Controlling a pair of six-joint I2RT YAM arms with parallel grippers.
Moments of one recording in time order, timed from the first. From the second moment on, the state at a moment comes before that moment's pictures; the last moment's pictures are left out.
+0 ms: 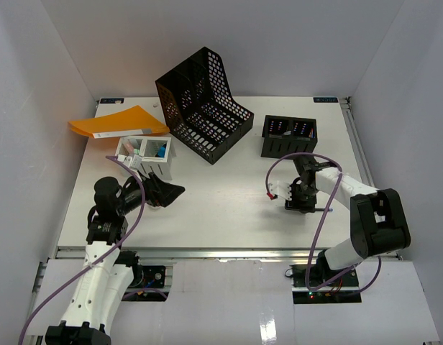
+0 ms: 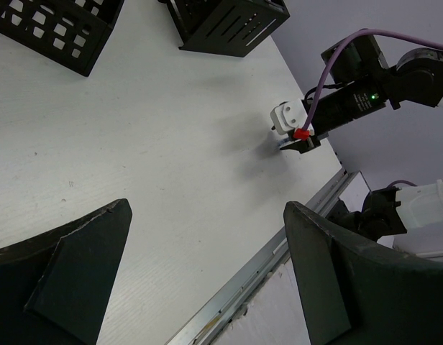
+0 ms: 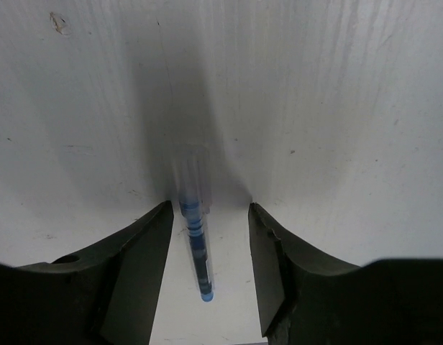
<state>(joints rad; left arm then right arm) -0.05 0.59 0.47 -0.09 0.75 -0.52 0.27 1.48 0.82 -0.78 -0.12 -1.28</state>
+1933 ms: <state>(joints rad) -0.05 0.62 0.47 -0.12 0.66 -0.51 0.08 1.80 1.40 0.22 -0.83 -0.26</state>
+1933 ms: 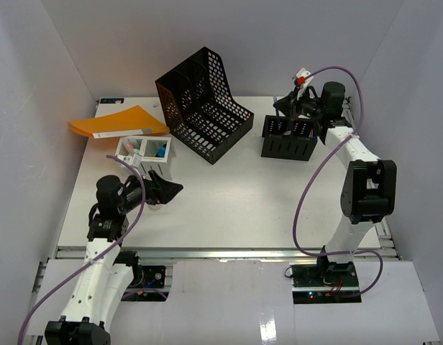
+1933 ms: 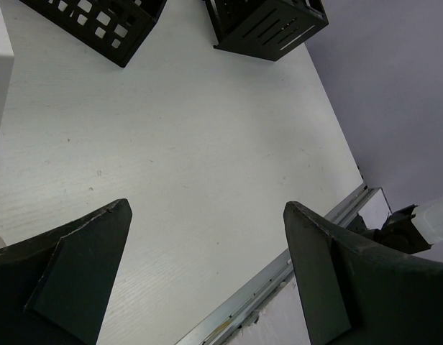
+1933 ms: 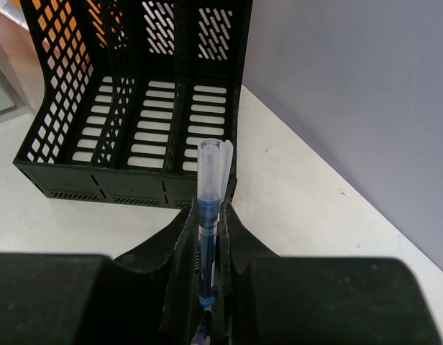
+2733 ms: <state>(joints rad) -0.05 0.70 0.48 -0.24 0.53 -0.56 -0.08 1.68 1.16 0.39 -0.97 -0.10</state>
